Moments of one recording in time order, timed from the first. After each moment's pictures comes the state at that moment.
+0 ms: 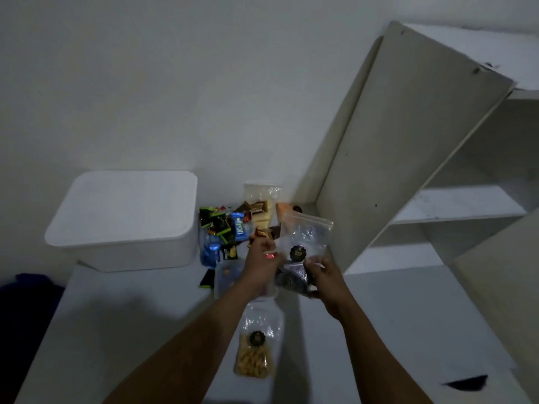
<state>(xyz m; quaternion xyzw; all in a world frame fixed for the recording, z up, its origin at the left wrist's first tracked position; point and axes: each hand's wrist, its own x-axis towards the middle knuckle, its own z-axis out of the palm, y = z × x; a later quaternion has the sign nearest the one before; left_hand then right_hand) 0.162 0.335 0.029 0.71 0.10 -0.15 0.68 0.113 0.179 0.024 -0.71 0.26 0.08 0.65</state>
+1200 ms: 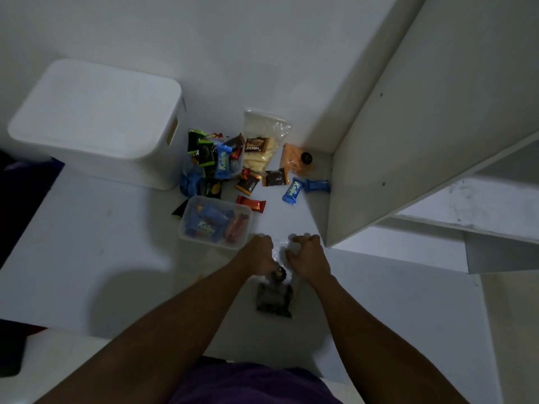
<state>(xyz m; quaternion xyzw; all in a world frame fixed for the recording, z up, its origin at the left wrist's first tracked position) 0.158 0.240 -0.083 0.90 0.00 -0.31 0.30 0.163 0.079 -0.095 -0.92 0.02 0.27 0.28</state>
